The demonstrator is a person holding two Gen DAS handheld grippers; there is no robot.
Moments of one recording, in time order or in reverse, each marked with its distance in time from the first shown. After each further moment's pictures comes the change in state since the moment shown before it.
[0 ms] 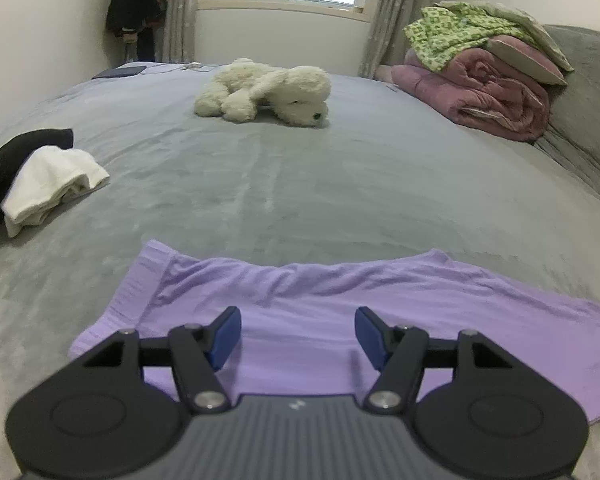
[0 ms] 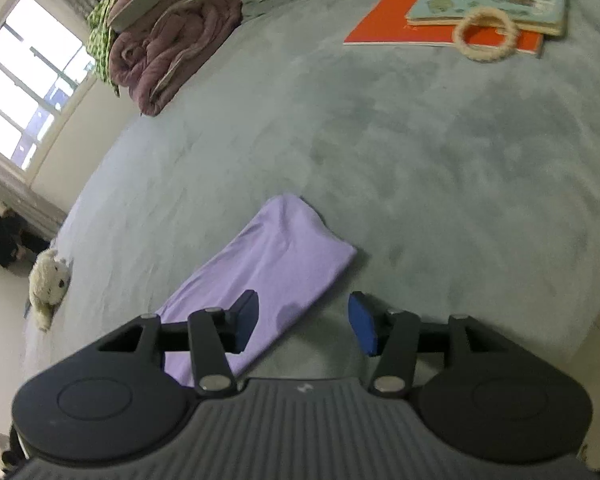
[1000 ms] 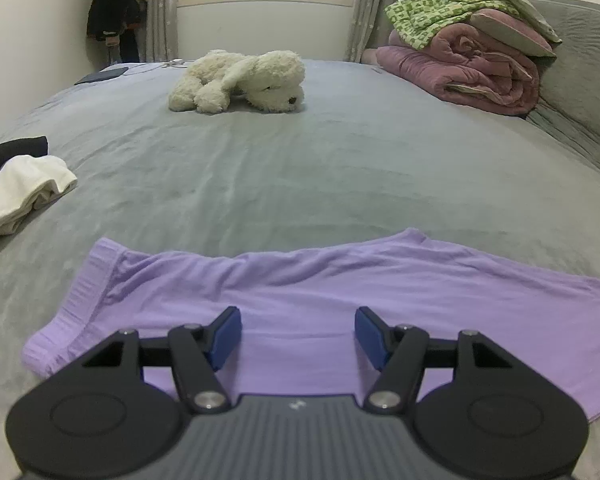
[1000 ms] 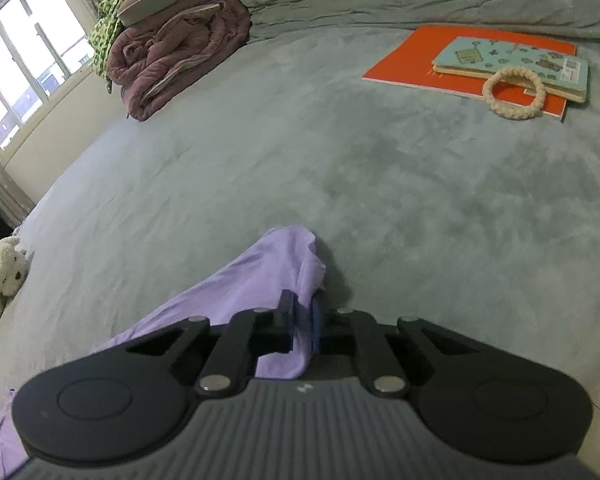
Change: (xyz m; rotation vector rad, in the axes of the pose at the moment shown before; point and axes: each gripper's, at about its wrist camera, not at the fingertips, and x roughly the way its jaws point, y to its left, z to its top) left arm 0.015 -0.033 -0.004 0.060 0.032 0.004; right arm 0.021 0.025 -0.007 -0.139 -0.137 -0.129
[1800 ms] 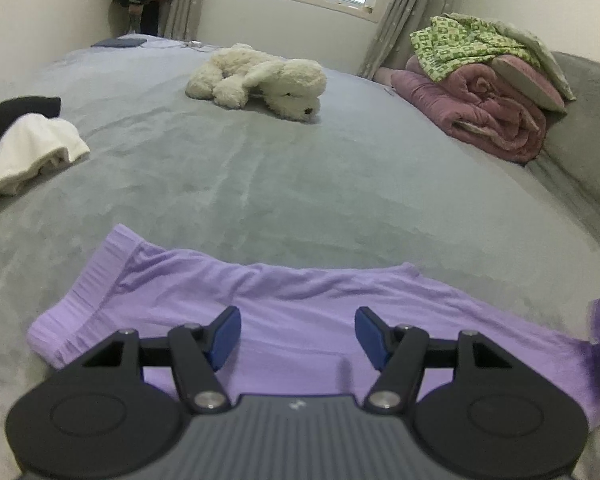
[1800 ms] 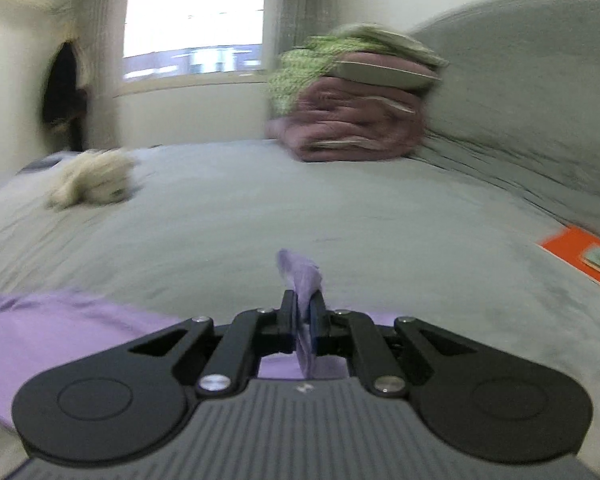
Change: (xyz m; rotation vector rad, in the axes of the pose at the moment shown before) left arm -0.011 0.029 0.009 -0.186 -0.002 -0.102; right arm -0.049 0.205 -0.137 -0.584 -0.326 0.120
